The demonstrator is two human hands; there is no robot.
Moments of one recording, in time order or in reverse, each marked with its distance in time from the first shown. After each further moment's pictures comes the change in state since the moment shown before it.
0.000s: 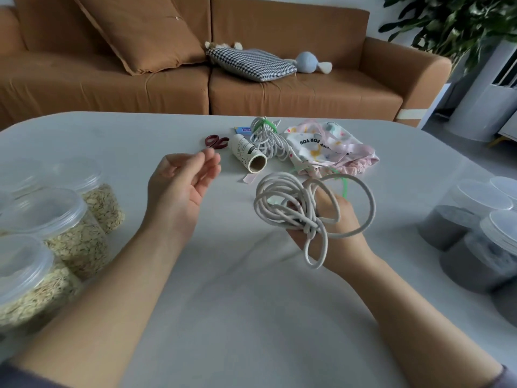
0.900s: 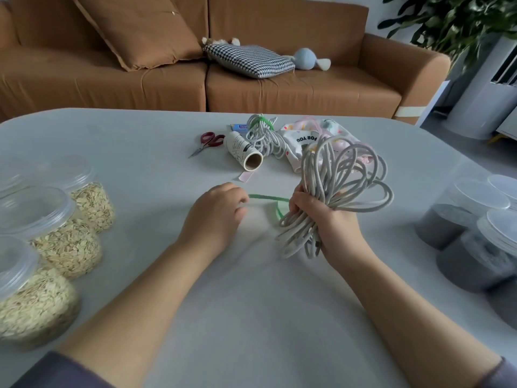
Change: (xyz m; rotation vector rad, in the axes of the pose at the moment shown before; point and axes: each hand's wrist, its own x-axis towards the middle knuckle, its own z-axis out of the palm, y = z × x) left_hand 0.005 -0.058 -0.013 1.632 -0.444 0.524; right_hand 0.003 -0.003 -0.001 0.840 0.090 0.459
